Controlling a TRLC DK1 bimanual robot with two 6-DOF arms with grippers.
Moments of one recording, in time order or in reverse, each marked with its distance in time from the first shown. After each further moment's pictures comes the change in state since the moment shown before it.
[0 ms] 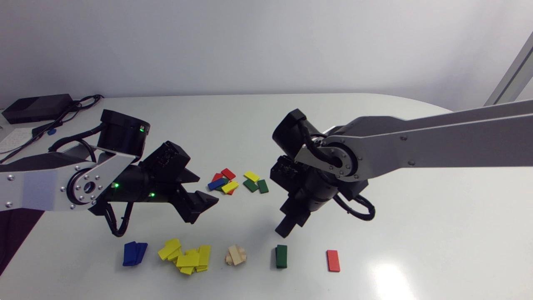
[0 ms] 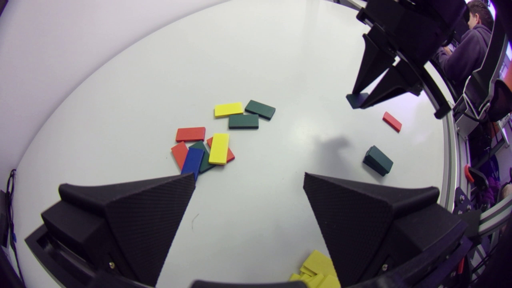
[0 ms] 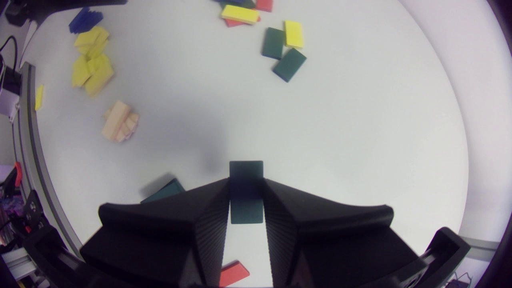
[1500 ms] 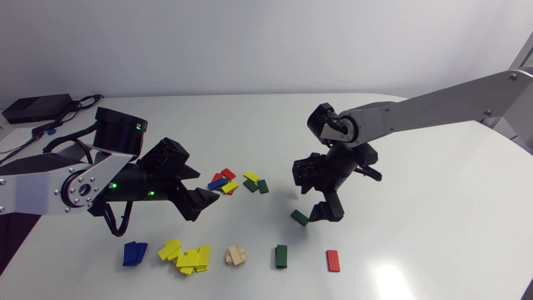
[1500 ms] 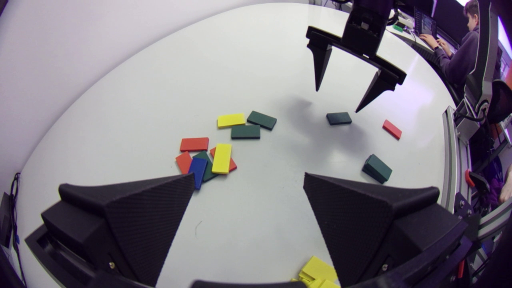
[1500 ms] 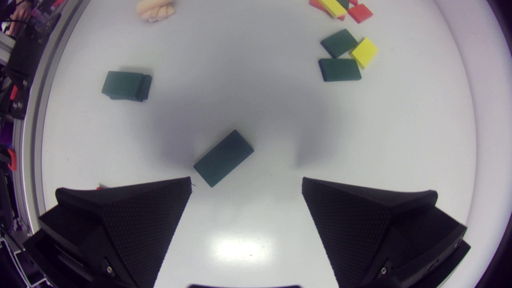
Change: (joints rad) left arm -0.010 -0.029 -0.007 0.023 -0.014 -0.017; right arm -0.263 0.230 0.179 -0.138 -0.272 -1.015
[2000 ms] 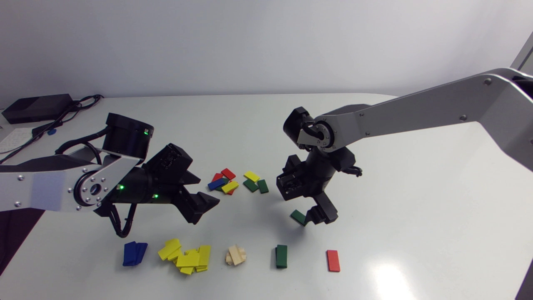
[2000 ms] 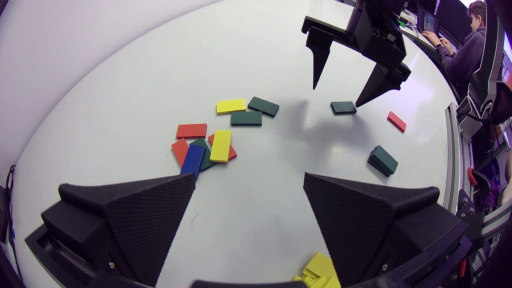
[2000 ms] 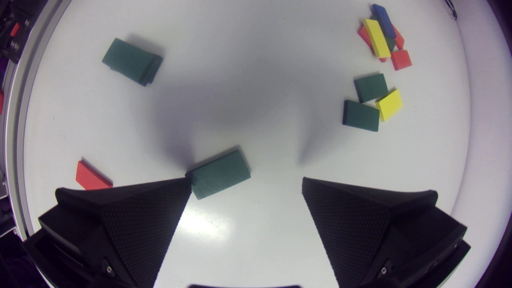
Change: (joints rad) left arm 0.007 0.065 0.002 0.009 -0.004 0.004; right arm 0.105 0.037 0.046 -0.008 0.138 -0.198
